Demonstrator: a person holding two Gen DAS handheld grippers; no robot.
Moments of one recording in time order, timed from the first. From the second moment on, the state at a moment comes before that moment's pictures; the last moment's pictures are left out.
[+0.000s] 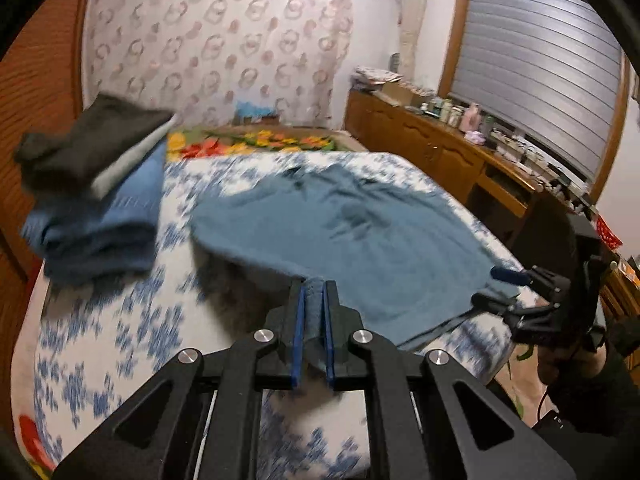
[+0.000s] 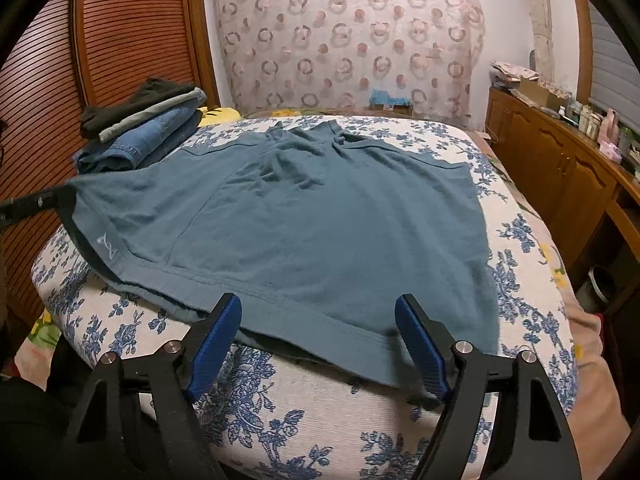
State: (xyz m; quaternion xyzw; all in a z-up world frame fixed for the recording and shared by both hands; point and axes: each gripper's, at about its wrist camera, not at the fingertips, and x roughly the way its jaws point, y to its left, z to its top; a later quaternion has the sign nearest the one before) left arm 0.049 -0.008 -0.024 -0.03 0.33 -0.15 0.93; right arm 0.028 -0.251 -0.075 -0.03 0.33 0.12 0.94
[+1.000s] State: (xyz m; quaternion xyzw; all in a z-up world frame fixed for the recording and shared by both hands) left arm 0.118 -0.128 -0.001 0.02 0.33 -0.25 0.91; right arm 0.014 -0.286 -0.066 0.00 0.31 0.10 0.95
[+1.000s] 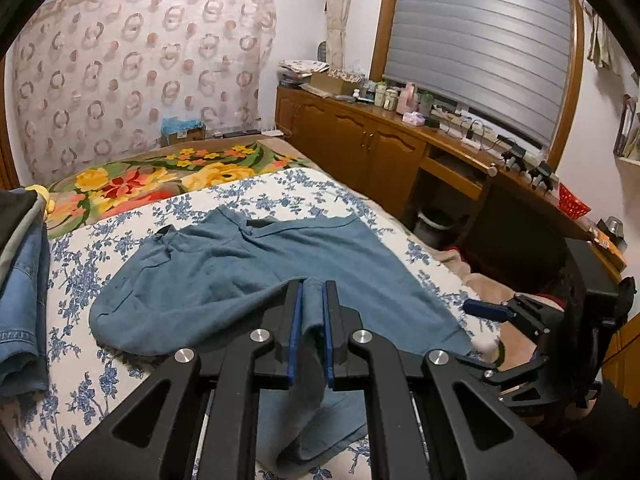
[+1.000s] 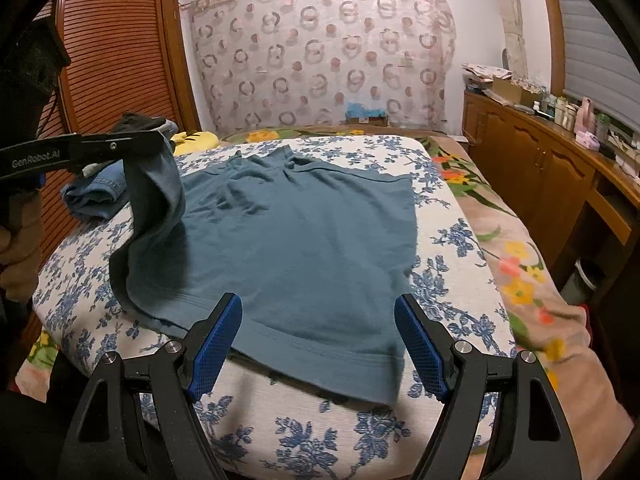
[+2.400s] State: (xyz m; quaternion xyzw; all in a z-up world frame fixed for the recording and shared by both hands) left arm 0.091 -0.057 -0.090 -0.01 0.42 -0.18 0.89; right arm 0.101 -0.232 -0.066 0.00 0.33 0.19 0.93
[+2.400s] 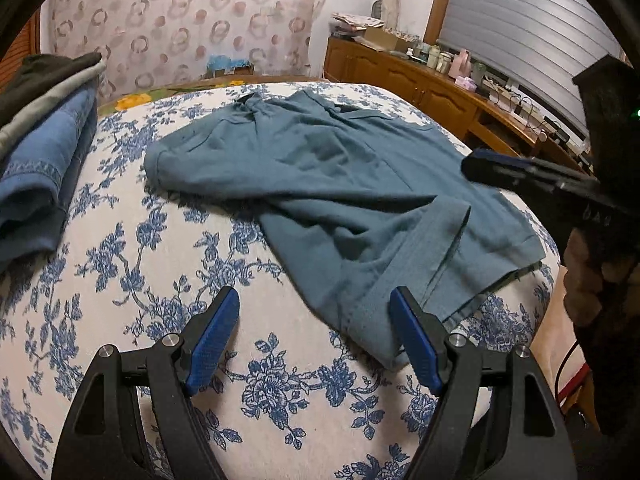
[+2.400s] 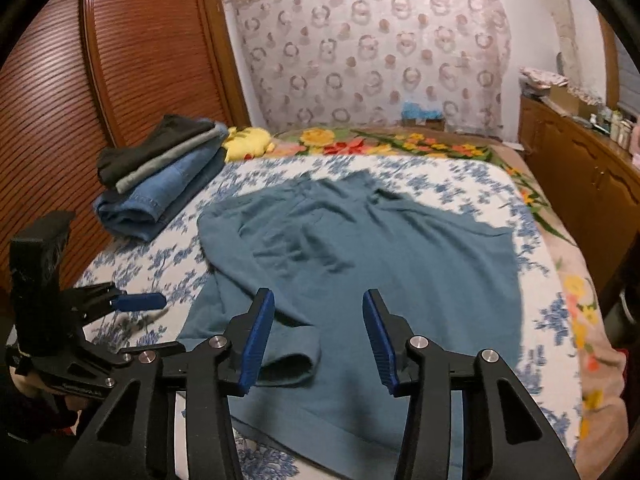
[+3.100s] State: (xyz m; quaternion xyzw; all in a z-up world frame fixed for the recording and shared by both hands) left arm 0.087 -0.054 -0.087 -0.02 0.41 -0.19 0.89; right arm 0.108 -0.218 -0.071 0.00 0.33 0.23 0.91
